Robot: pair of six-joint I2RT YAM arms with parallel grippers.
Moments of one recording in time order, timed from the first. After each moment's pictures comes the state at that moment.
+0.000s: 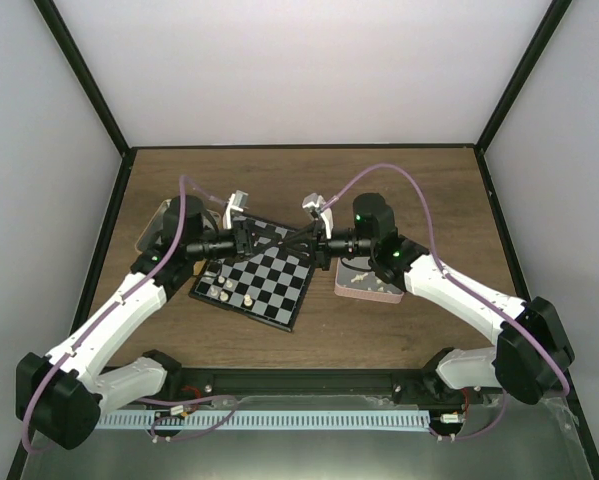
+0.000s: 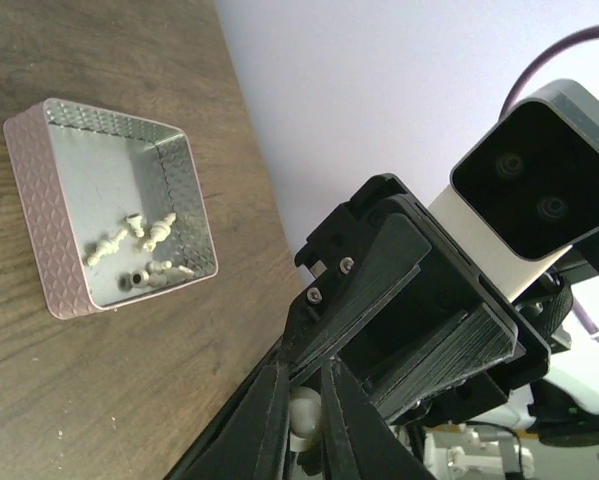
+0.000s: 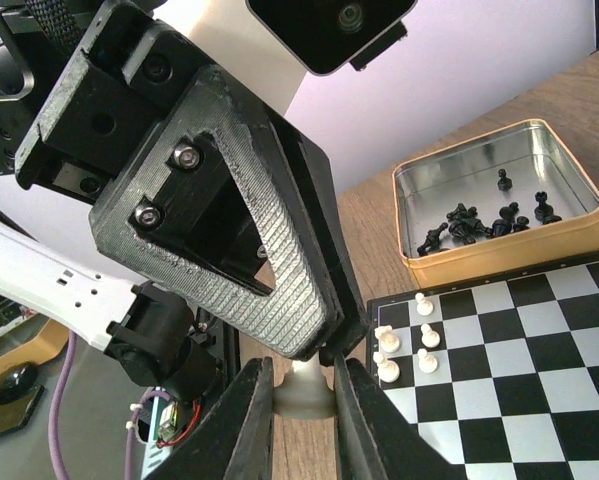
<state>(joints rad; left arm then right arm) -0.46 1.07 0.84 -0.12 0.81 -0.93 0.69 1.30 0.90 0.14 -0.79 0.27</state>
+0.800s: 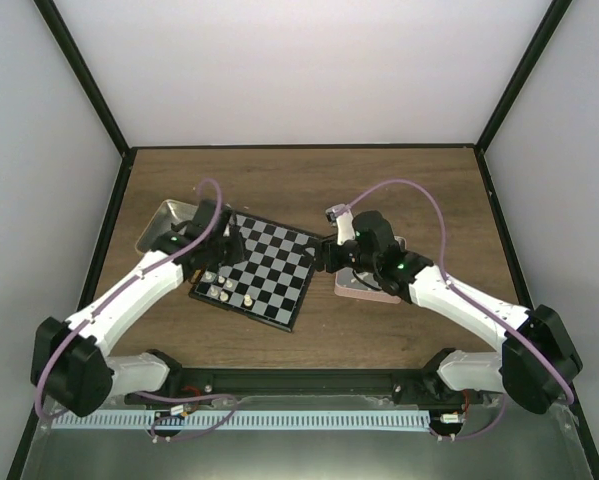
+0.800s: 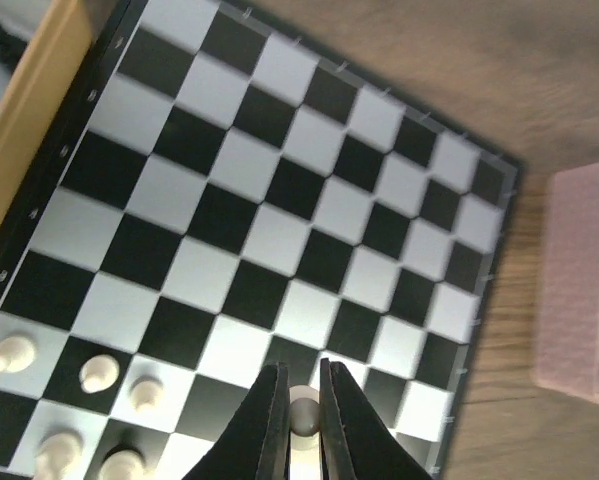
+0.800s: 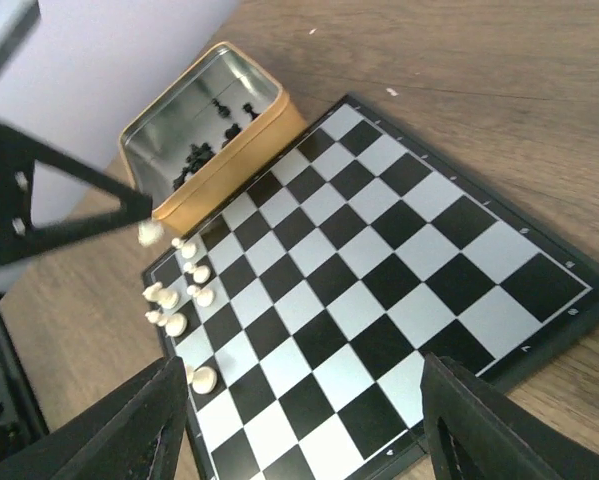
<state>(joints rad) -0.48 1.23 0.98 -0.66 0.04 -0.60 0.69 1.24 0.78 -0.03 -0.29 0.38</state>
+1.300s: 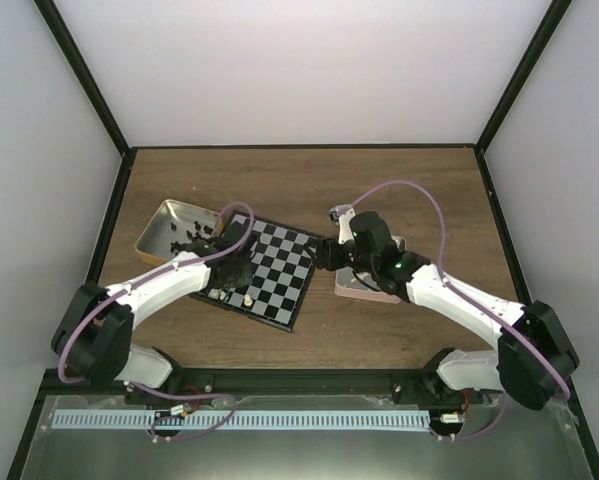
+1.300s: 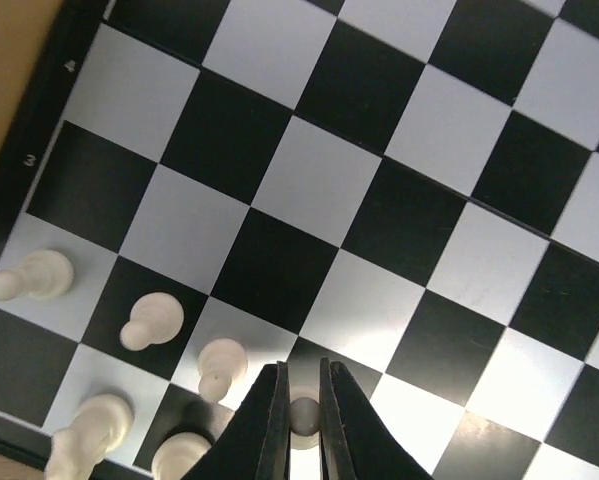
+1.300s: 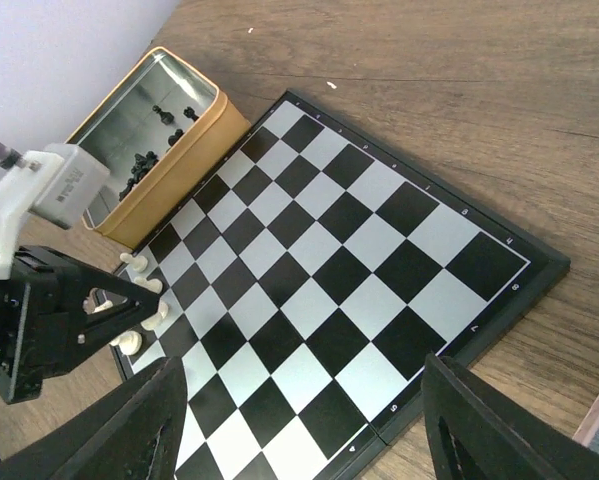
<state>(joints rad) -0.61 1.41 0.86 -0.68 -0.20 -0.68 0.69 1.26 0.78 -0.06 -0.17 0.44</state>
